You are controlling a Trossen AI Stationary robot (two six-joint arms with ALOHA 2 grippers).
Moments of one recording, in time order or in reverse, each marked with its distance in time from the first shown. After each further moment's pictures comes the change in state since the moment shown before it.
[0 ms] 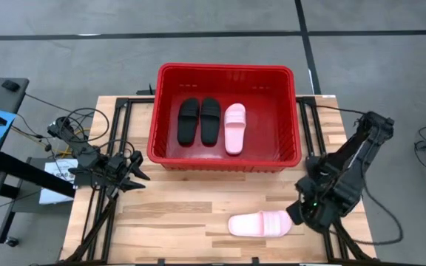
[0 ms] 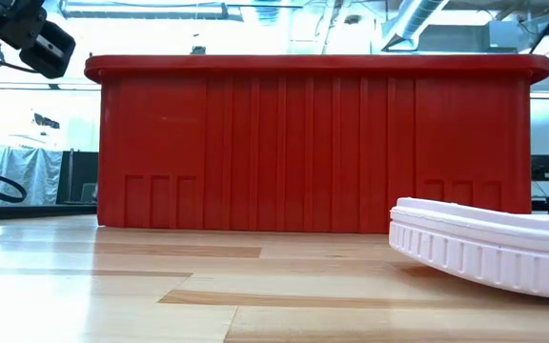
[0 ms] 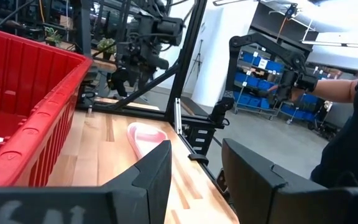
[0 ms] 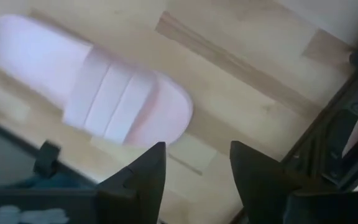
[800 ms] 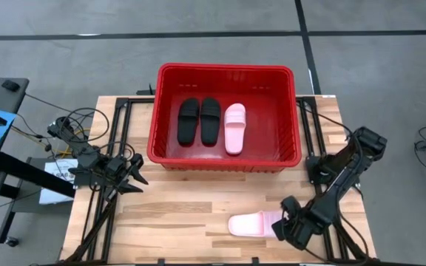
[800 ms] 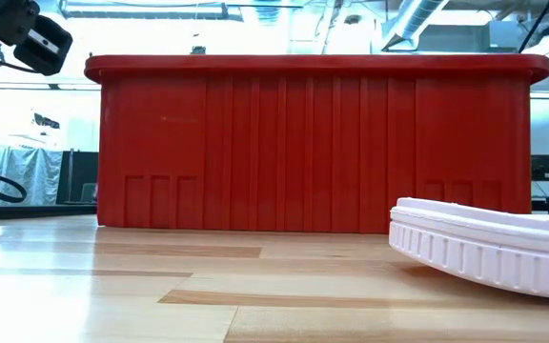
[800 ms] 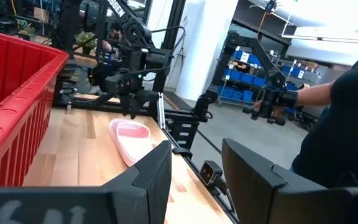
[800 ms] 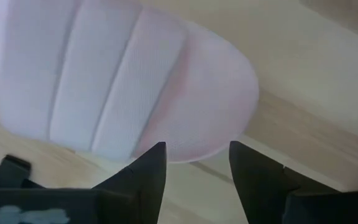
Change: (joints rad) left arm 0.000 0.000 0.000 -0.005 0.085 -0.002; right arm -0.011 0.268 -0.150 0.441 -0.080 0.051
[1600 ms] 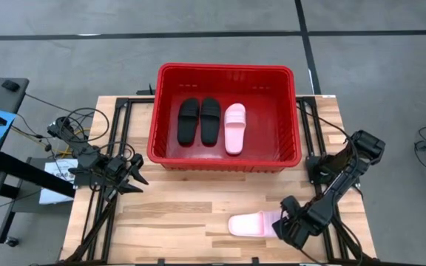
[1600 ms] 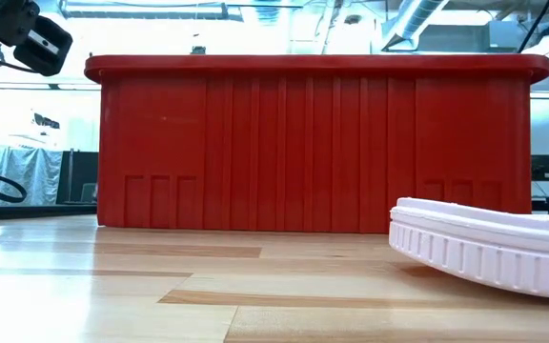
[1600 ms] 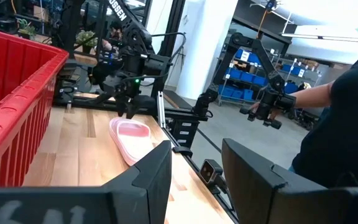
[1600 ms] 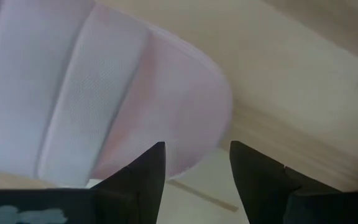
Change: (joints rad) left arm 0.000 0.000 0.000 -0.005 0.000 0.000; right arm -0.001 0.049 -0.017 -0.022 -0.025 -0.016
